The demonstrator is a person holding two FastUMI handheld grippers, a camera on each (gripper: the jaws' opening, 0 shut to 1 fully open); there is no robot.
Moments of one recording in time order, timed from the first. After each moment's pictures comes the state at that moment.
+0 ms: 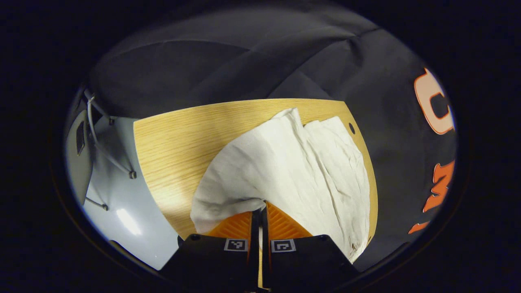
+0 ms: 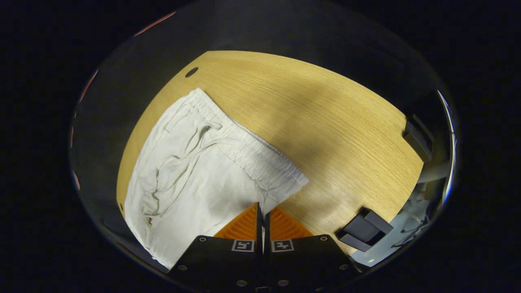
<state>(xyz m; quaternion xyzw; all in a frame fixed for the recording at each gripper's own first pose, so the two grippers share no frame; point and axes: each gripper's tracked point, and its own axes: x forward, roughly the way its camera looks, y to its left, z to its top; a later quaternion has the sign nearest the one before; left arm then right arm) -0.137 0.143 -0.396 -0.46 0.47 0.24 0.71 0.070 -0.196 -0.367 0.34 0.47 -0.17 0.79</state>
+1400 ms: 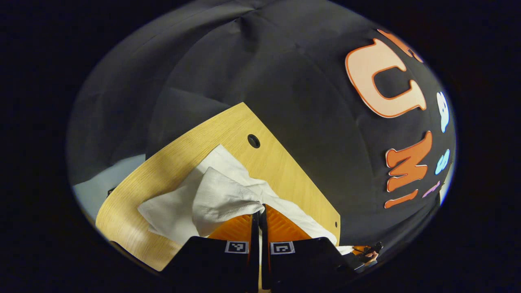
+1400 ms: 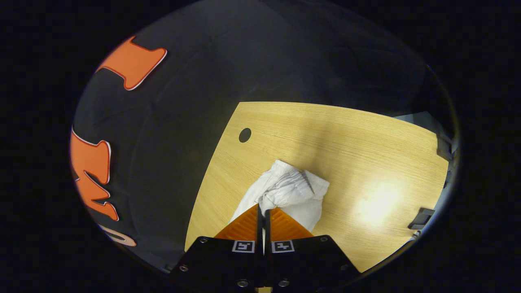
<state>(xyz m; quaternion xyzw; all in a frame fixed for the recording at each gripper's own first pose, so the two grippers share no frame) 0.136 0.137 -0.352 -0.43 0.43 0.00 0.79 0.254 -0.173 -0.231 0.48 0.35 -0.16 0.79</state>
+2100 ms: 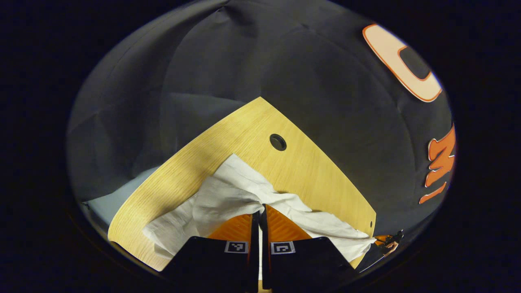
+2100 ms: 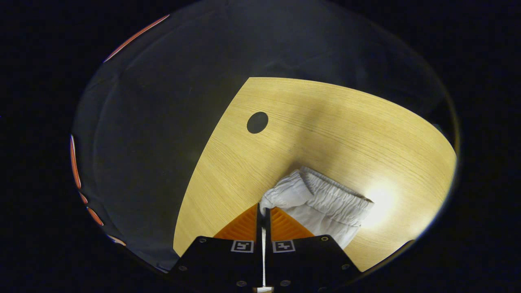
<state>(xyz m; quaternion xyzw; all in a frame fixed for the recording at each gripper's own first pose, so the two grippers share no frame) 0.162 0.140 -0.394 -0.35 0.50 0.07 0.79 0.334 -0.150 -0.277 0.45 0.40 -0.12 0.79</state>
